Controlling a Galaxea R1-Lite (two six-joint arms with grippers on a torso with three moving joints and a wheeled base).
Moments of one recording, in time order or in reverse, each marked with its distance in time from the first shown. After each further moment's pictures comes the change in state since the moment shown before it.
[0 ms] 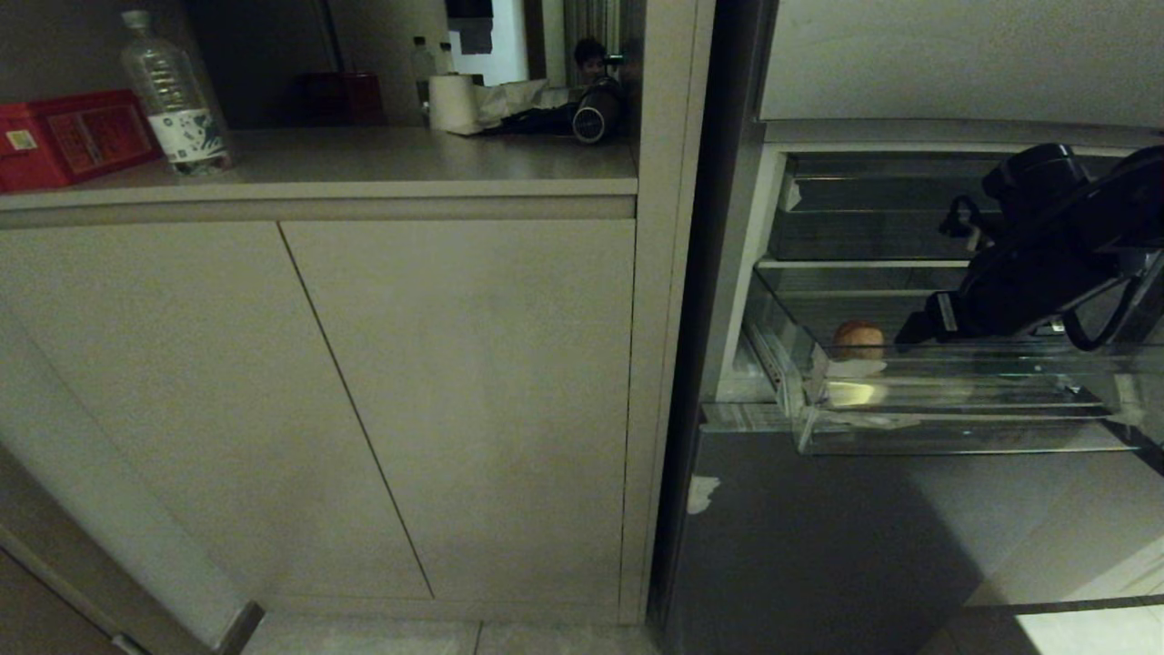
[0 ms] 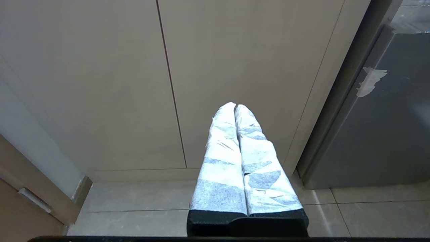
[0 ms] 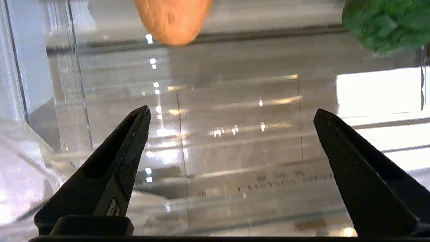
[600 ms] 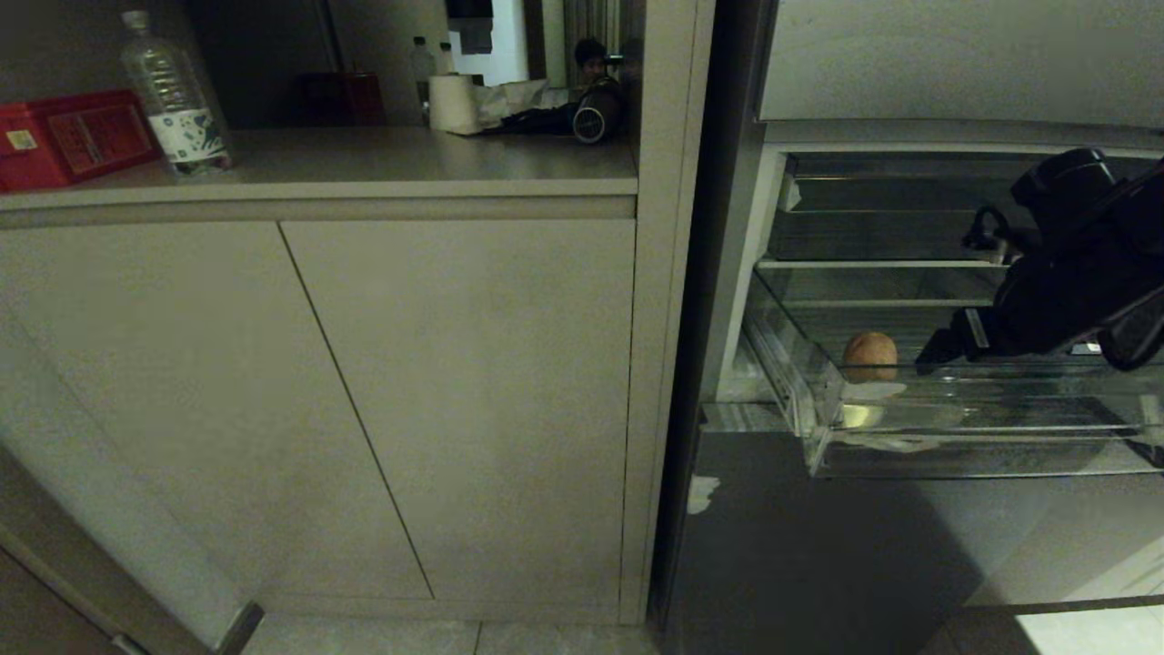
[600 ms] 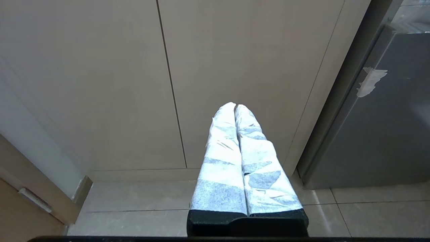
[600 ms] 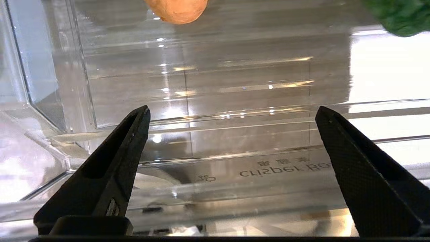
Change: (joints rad) left arm 0.000 0.000 0.000 0.000 0.000 0.000; right arm -0.021 -0.083 0.088 0.091 0.057 -0.002
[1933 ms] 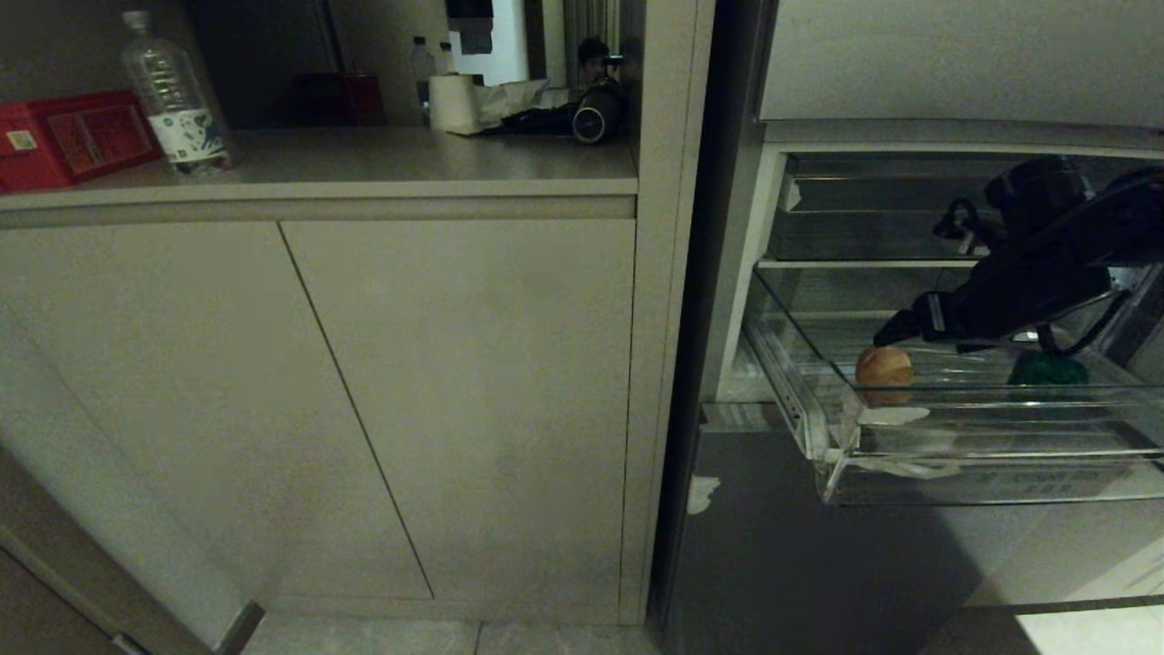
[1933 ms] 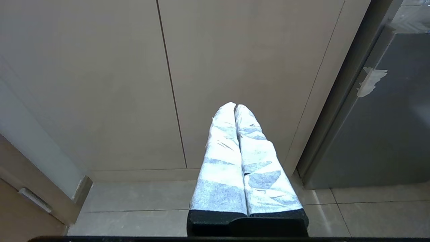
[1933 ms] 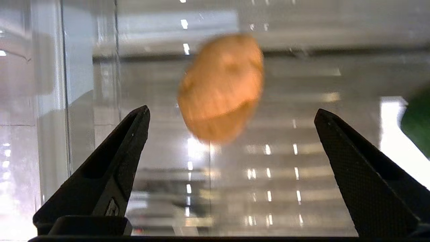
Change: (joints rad) left arm 0.000 0.000 0.000 0.000 0.000 0.000; right arm 0.001 0.110 -0.052 -0.196 0.121 -0.004
